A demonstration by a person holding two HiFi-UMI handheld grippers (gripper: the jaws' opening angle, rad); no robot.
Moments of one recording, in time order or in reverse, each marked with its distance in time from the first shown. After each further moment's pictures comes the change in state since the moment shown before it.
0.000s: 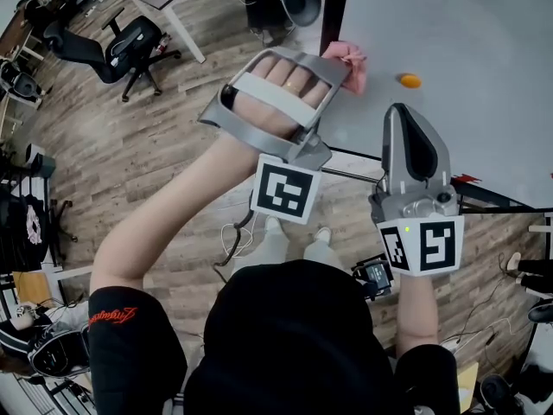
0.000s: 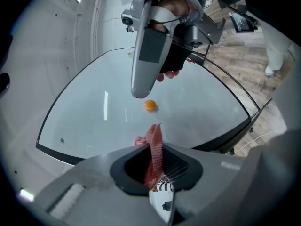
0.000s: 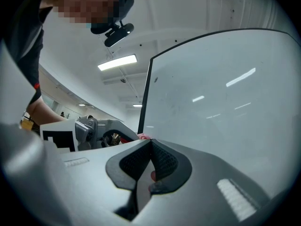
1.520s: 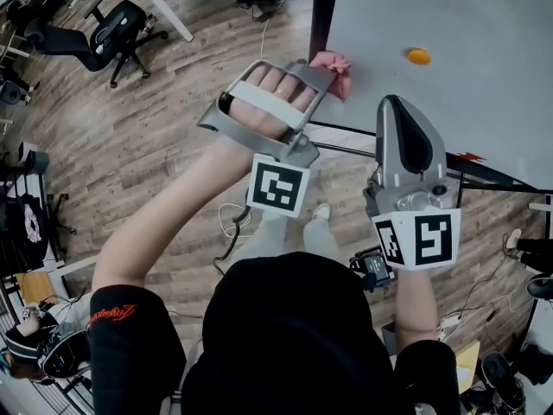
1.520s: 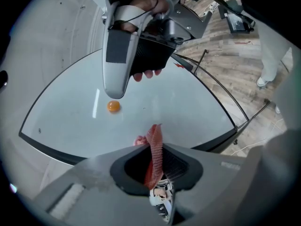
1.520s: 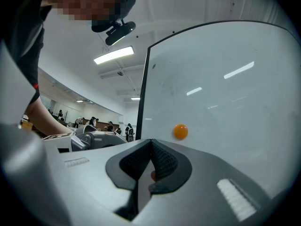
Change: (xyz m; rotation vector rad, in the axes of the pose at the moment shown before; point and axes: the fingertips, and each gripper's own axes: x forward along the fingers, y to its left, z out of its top) left arm 0.011 -0.086 0.010 -0.050 -0.028 -0.125; right arm -0.002 -0.004 -0.047 0.032 0.099 -0.017
